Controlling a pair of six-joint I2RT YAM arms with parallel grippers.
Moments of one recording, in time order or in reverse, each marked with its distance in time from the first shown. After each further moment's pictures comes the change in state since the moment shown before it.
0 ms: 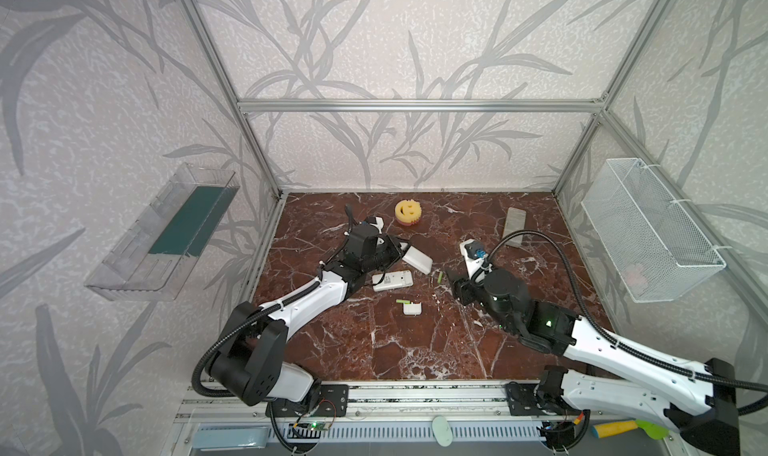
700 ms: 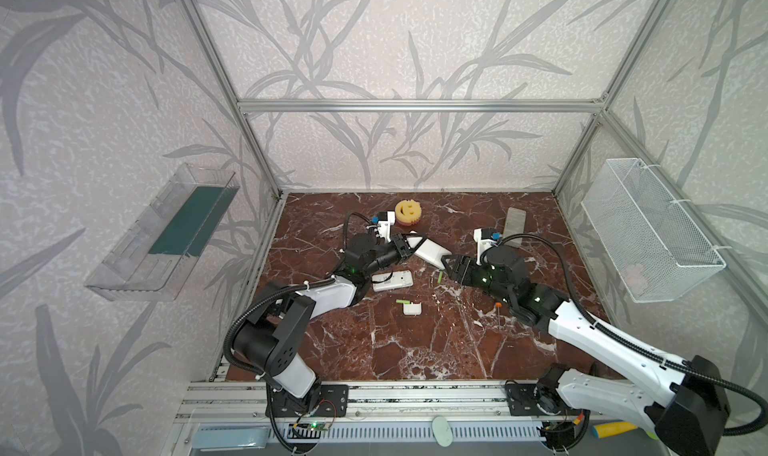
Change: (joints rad) left arm 0.001 0.166 -0.103 0.691 0.255 -0.128; right arm -0.256 0.121 -0.030 0.110 -0.450 0.534
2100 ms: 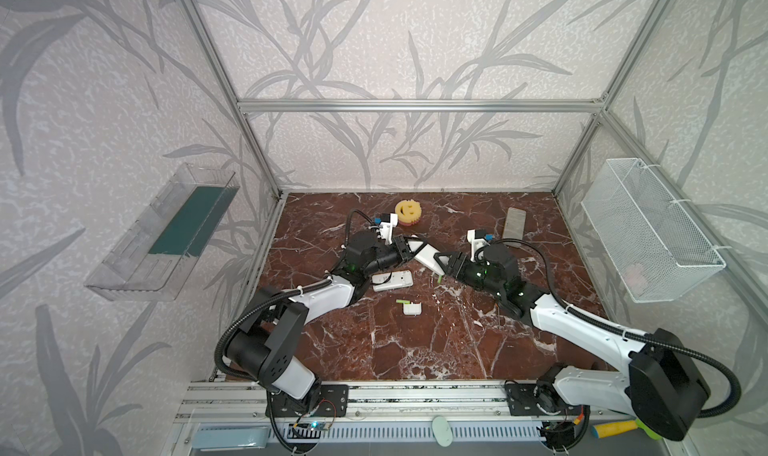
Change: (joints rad) left arm -0.010 -0.064 0.018 -0.204 0.013 0.090; right arm -0.094 0.157 -0.098 0.333 -0.237 0.180
